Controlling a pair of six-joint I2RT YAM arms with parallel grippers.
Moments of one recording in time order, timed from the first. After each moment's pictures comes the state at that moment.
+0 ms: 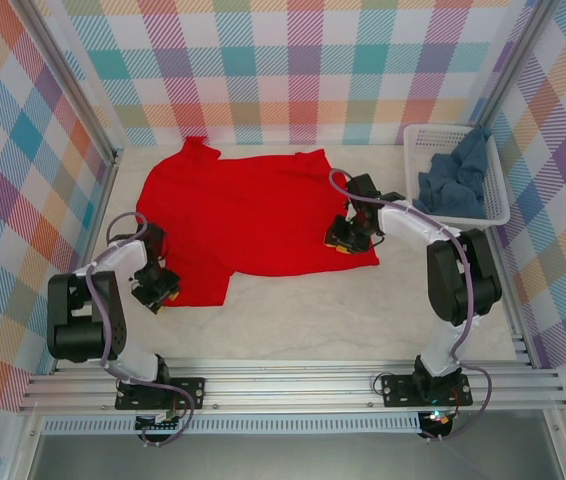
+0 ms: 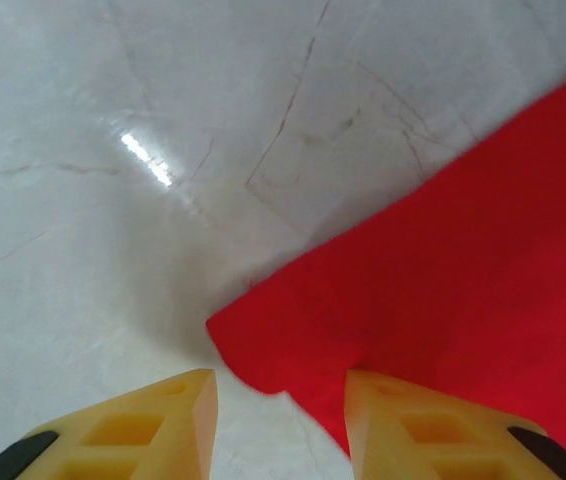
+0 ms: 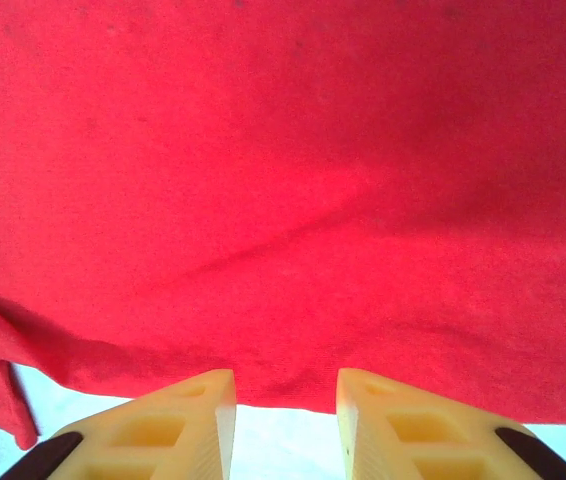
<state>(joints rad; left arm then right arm) 0.07 1.56 0.84 -0.91 -0.02 -0.82 0.37 1.80 1.26 -0.69 -0.32 0.64</state>
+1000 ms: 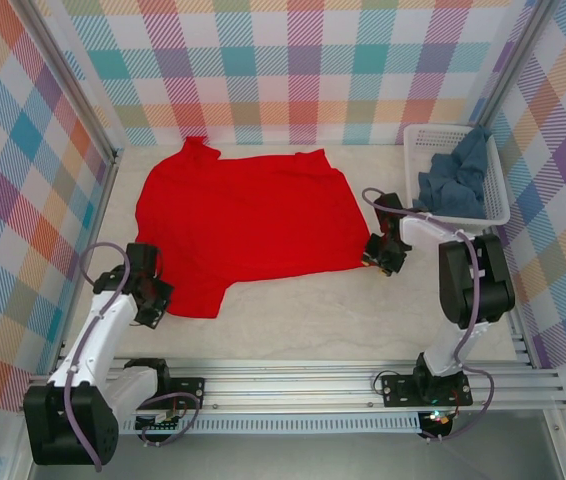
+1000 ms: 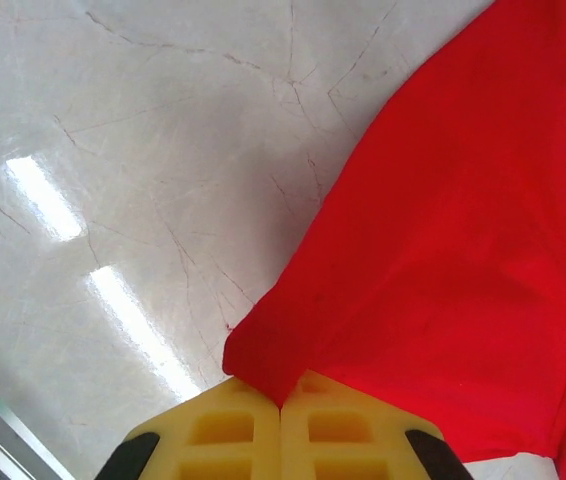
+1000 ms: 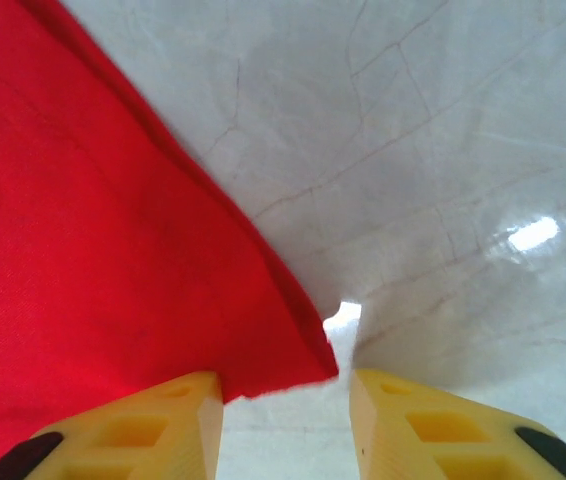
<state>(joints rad) 0.00 0.96 0.66 -0.99 -0.07 -1.13 0.23 1.79 1.09 -0.75 -0.09 0.75</state>
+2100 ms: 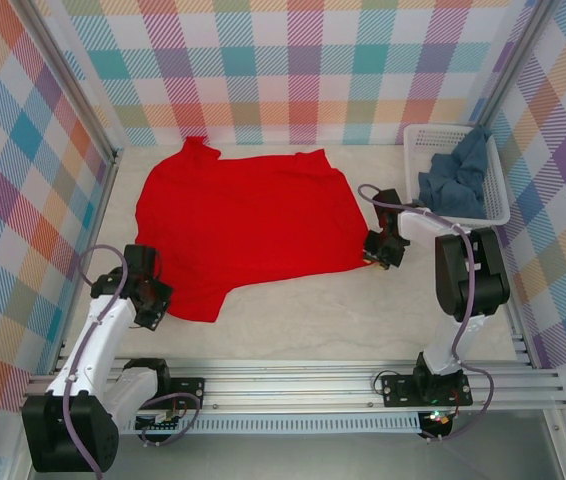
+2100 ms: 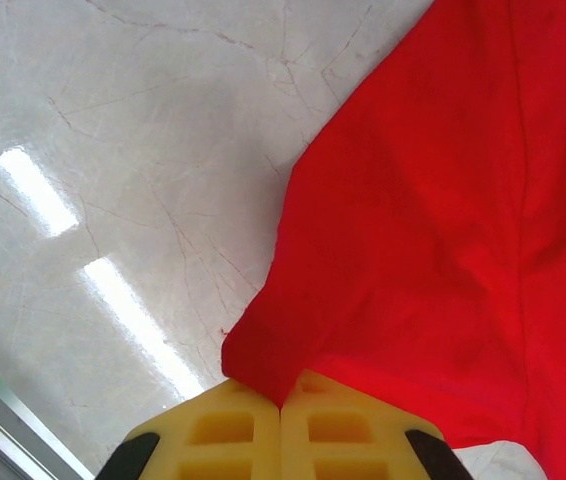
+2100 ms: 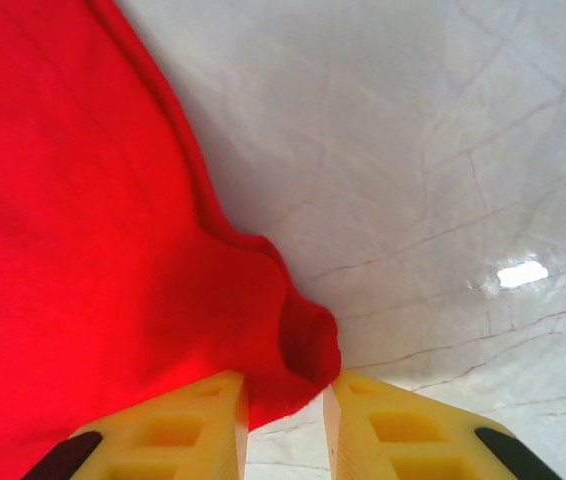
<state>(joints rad) 0.00 0.96 0.67 -1.01 -0.04 -1.12 0.22 1.78 1.13 -0.73 -0.09 0.64</state>
